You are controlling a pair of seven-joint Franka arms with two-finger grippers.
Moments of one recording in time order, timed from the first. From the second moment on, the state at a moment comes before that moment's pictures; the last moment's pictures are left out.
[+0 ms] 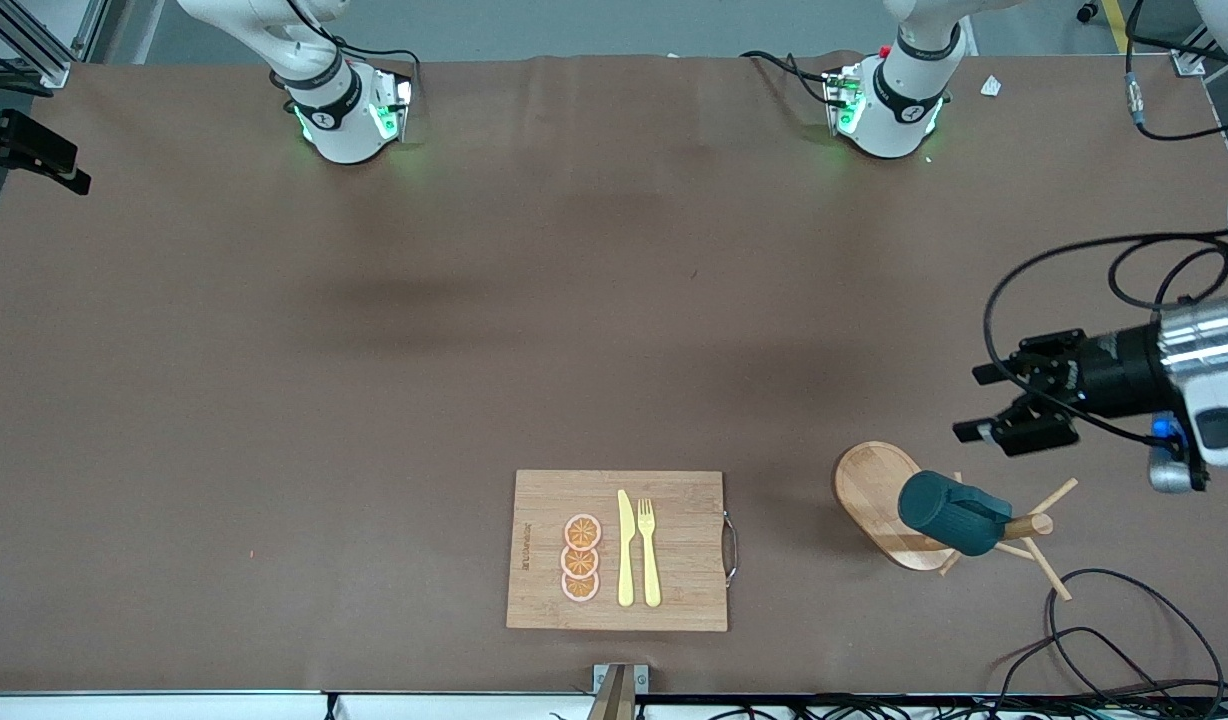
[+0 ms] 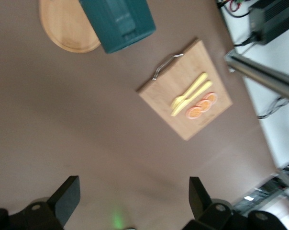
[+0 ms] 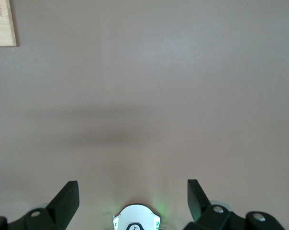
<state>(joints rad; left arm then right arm) 0.21 0.41 -0.37 -1.26 -0.39 1.64 -0.86 0.00 -0.11 -0.07 -1.53 -0.02 1.34 -0.05</state>
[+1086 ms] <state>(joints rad) -0.03 0.00 -0.13 -1.53 -0.01 1.54 -0.29 0.00 -0.11 -0.07 -1.53 -0.02 1.34 -0.05</state>
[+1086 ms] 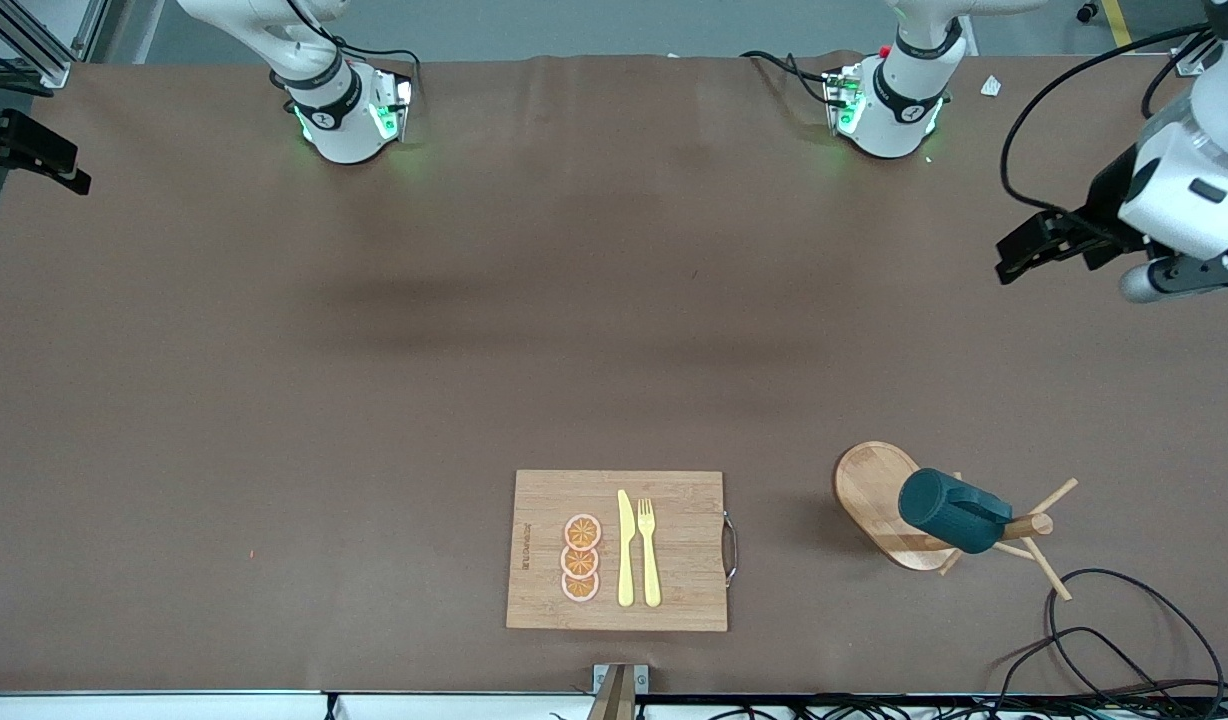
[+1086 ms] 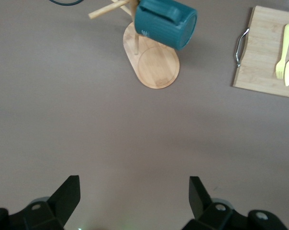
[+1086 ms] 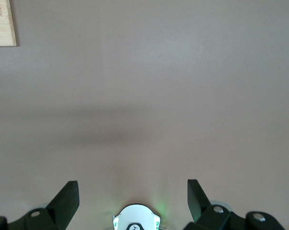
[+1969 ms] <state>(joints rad) -0.03 -0.13 -0.10 -1.69 -0.01 1.59 -0.14 0.00 -0.11 -0.07 -1.53 -0.02 1.34 -0.05</state>
